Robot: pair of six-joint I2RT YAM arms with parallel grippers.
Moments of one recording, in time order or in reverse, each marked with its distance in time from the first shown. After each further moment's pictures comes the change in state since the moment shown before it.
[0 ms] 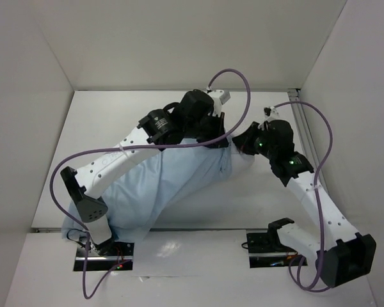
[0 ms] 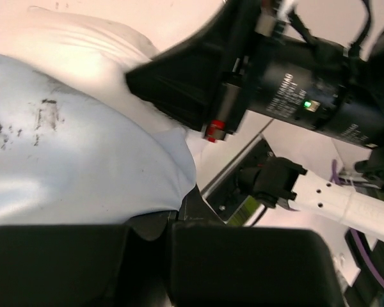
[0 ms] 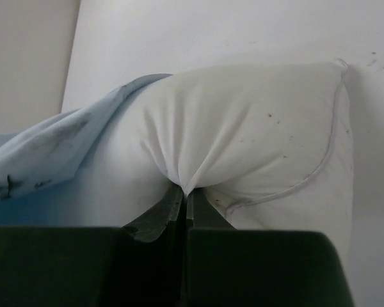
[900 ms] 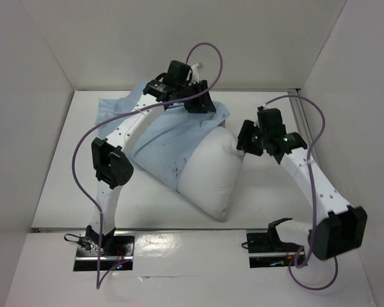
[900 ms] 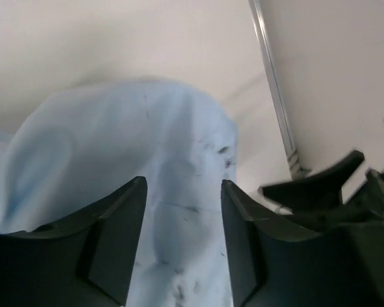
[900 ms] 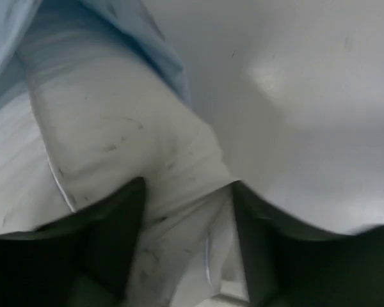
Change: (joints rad) left arm 0.399 0.432 0.298 0.061 0.333 -0.010; right arm -0.003 0.161 0.220 -0.451 0.129 -0.056
